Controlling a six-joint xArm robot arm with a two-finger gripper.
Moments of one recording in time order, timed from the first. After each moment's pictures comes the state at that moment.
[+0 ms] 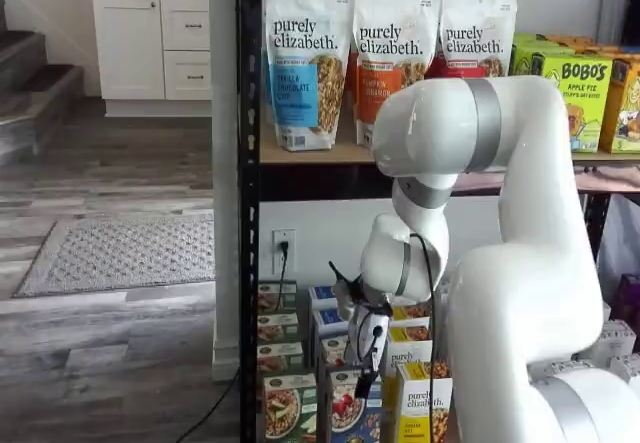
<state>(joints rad) 0.07 0.69 -1.17 0.39 0.44 -1.85</state>
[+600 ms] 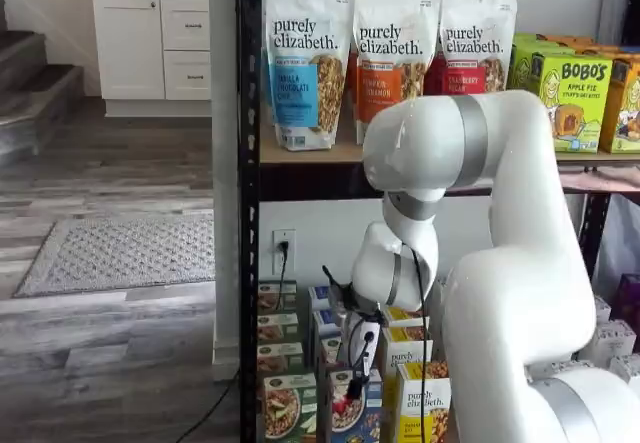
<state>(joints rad) 0.09 0.78 -1.24 0.42 0.38 -1.85</state>
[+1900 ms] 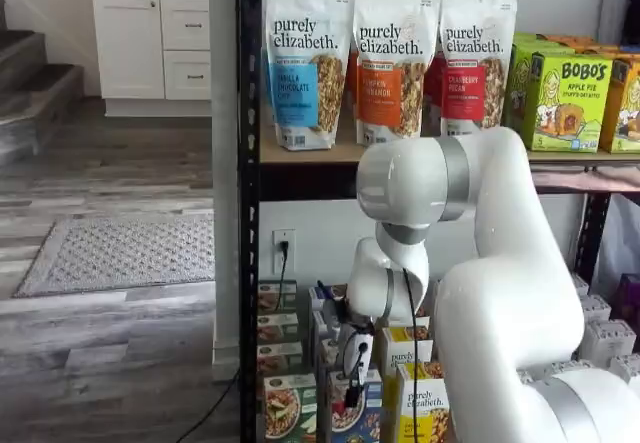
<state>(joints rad) 0.08 0.97 -1.46 0.28 0.40 -1.74</state>
